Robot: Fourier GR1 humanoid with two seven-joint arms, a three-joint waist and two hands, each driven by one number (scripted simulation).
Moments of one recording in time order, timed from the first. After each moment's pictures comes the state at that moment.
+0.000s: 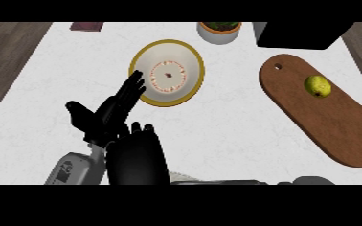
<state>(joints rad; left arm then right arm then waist) -0.19 0.16 -0.25 -1.49 0.30 0.01 0.12 -0.91 -0.02 1.13 -1.55 0.80 -0.03 1.16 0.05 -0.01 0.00</state>
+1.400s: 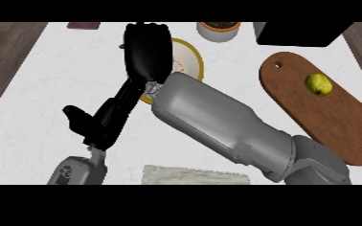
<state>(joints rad) -0.16 0.13 -0.24 -1.53 0.27 0.01 0.12 -1.26 0.00 0.79 -0.92 0.68 -0.30 0.92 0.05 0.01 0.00</state>
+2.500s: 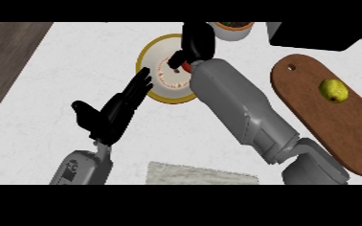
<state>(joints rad) -0.21 0.12 -0.26 -1.51 0.26 -0.02 0.13 -1.22 0.00 0.56 -0.46 0.40 -0.60 0.51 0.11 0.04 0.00</state>
